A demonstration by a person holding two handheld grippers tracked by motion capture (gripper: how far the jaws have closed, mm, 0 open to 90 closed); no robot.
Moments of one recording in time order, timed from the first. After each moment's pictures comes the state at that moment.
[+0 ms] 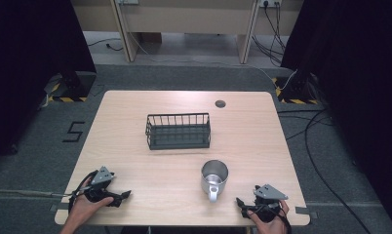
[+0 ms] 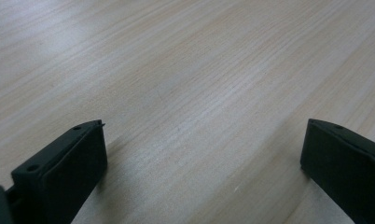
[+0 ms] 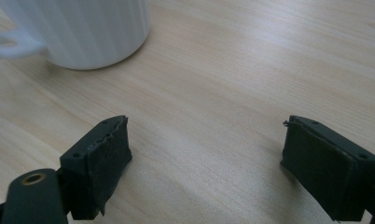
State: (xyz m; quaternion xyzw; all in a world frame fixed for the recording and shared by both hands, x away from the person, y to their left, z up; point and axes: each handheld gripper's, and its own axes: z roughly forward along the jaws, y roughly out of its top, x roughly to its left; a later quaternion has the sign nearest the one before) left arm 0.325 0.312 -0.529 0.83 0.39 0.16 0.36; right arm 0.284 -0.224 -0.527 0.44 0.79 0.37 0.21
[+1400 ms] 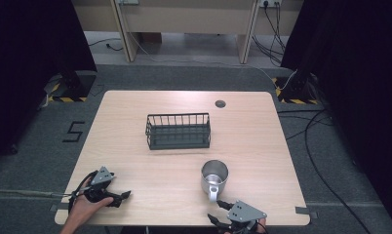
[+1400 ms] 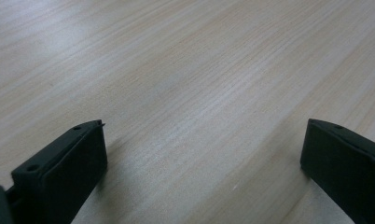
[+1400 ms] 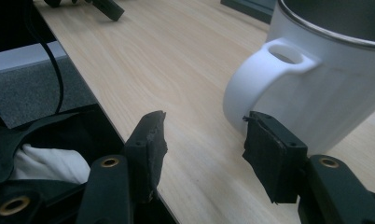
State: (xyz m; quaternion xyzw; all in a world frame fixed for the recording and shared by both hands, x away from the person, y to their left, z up) left arm 0.324 0.312 -0.529 0.83 0.39 0.16 0.36; right arm 0.232 -0.146 -0.486 0.27 0.83 0.45 0.16
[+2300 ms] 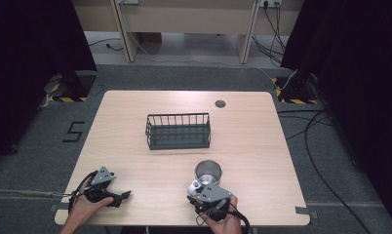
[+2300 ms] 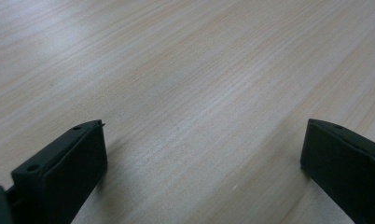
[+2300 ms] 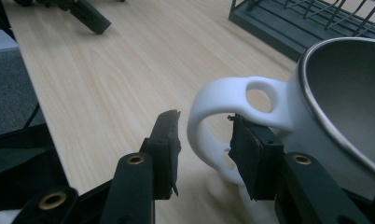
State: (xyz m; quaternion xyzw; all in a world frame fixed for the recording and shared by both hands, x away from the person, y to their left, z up) left arm 0.324 0.312 -0.529 0.83 0.39 0.16 0.36; right arm 0.279 -0.078 -0.480 0.25 0.85 0.42 0.18
